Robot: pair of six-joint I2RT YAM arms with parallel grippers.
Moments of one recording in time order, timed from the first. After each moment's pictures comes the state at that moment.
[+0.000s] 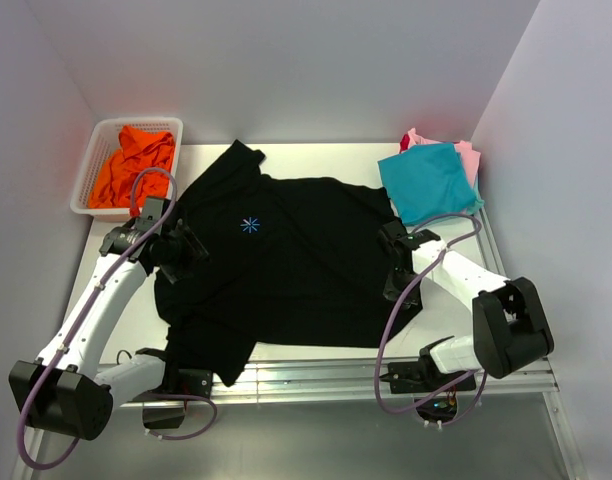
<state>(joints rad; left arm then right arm) -0.23 1.10 1.02 -0.99 -0.04 -0.87 0.36 1.36 0.78 -0.99 0.15 0.79</state>
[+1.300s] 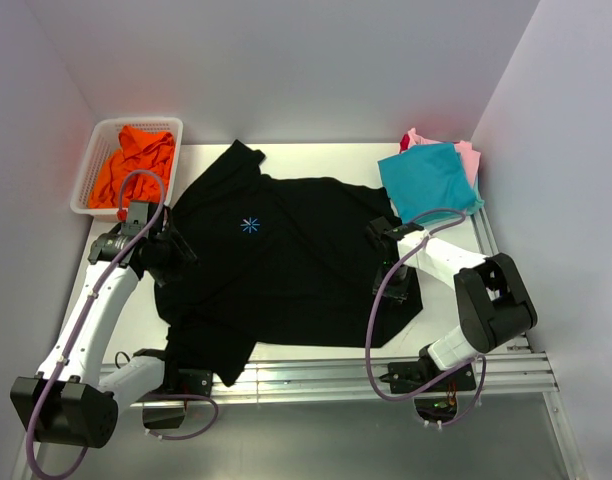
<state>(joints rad) -0.13 1.05 1.00 -1.01 -0.02 -0.77 0.41 1.51 0.84 -0.95 0.13 0.83</state>
